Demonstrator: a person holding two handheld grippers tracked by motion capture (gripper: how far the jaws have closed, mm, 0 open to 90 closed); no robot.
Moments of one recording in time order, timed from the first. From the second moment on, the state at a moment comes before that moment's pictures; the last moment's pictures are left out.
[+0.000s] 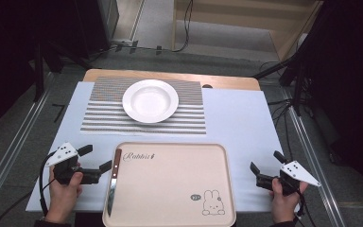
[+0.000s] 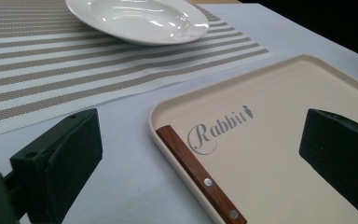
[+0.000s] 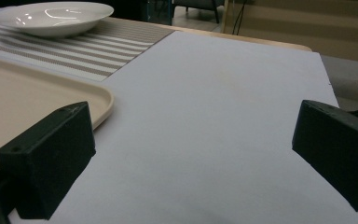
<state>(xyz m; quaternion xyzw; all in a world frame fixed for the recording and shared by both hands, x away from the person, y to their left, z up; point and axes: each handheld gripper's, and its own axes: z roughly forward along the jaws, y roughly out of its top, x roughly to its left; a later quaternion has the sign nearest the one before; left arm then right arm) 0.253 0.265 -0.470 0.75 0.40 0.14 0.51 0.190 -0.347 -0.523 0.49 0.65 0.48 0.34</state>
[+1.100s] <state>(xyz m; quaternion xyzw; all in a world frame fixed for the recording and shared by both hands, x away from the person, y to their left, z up) 0.258 0.337 -0.472 0.71 0.45 0.21 0.50 0.190 -0.348 -0.523 0.48 0.65 0.48 0.34</state>
